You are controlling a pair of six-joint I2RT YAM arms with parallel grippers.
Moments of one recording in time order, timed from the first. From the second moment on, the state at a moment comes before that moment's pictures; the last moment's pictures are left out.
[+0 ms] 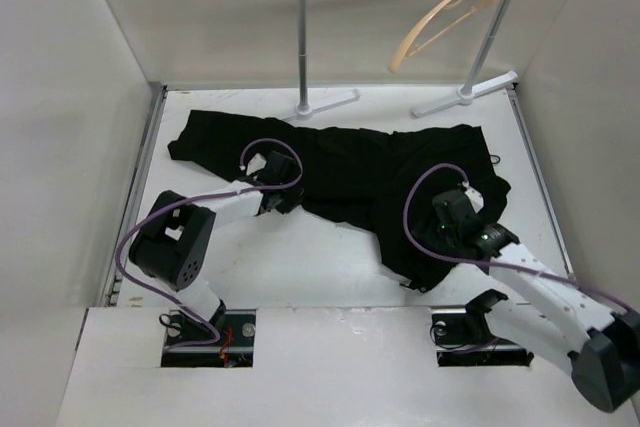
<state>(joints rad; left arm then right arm) -0.51 1.66 0.84 -0.15 -0.13 -1.26 0.52 0.83 0.52 -0.56 0.22 1.00</state>
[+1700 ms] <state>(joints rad) -0.03 0.98 0.99 -1.18 -0.72 -0.98 0.18 0.95 0.57 -0.38 0.15 0.89</state>
